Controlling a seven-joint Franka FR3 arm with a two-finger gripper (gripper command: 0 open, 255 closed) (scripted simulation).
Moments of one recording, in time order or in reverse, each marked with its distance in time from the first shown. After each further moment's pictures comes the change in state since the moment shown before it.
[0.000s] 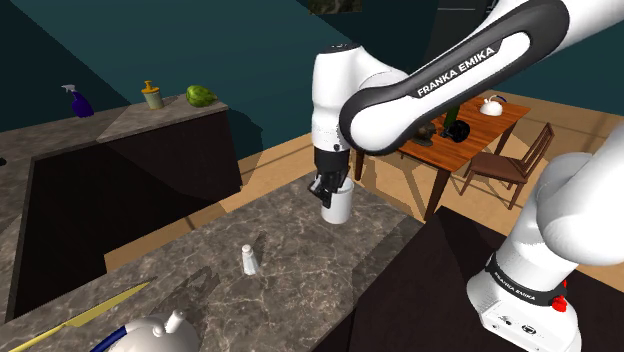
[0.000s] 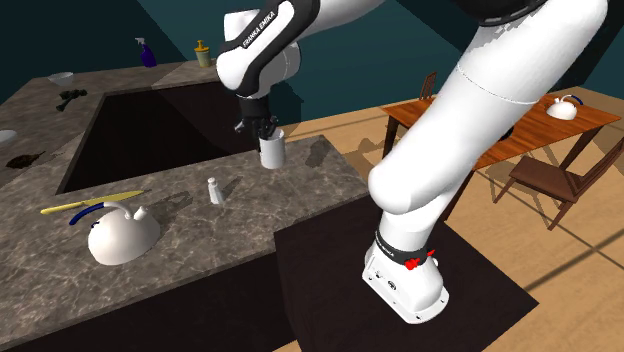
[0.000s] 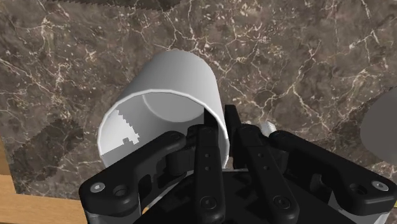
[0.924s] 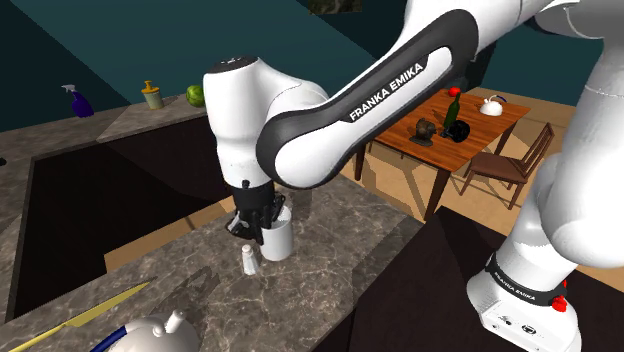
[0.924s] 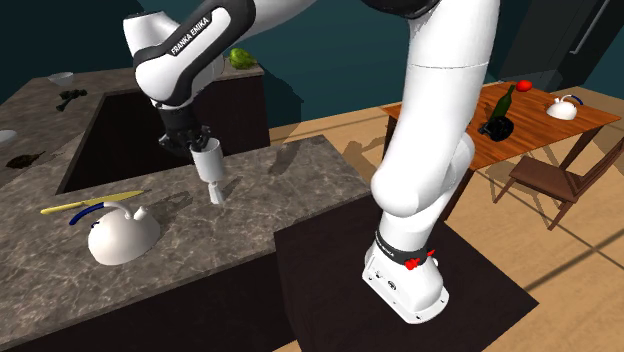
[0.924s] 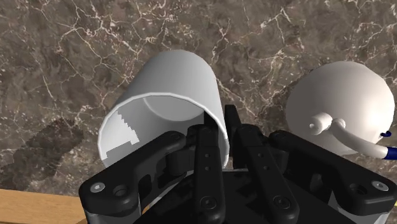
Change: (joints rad) arm 0.104 0.401 0.180 0.434 -0.212 -0.072 0.417
